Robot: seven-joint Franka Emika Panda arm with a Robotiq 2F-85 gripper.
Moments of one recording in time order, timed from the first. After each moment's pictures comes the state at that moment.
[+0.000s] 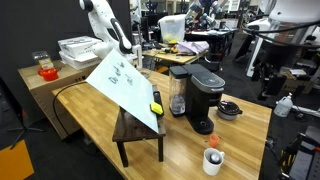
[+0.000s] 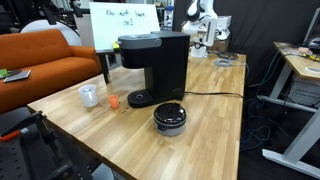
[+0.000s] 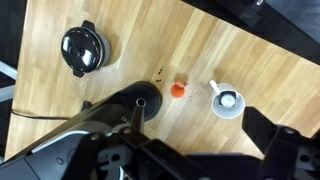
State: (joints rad) arm 0.23 -0.49 0.22 -2.65 -0.16 2.20 -0.13
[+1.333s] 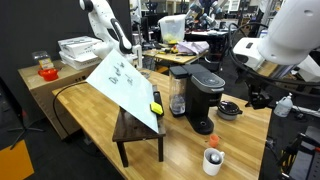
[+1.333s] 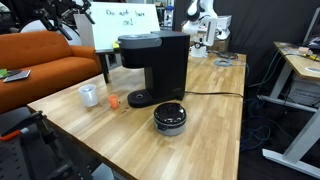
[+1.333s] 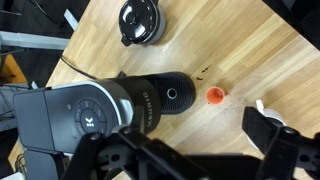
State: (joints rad) arm 0.22 -0.33 0.34 -2.66 -0.61 2.33 0.00
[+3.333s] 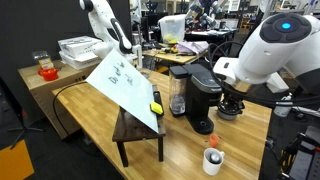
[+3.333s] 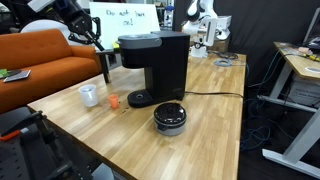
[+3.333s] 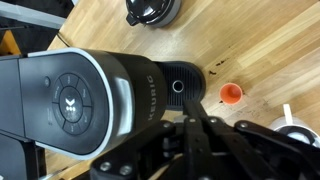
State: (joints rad) arm 0.22 -0.07 0.26 -2.57 -0.90 2.44 0.10
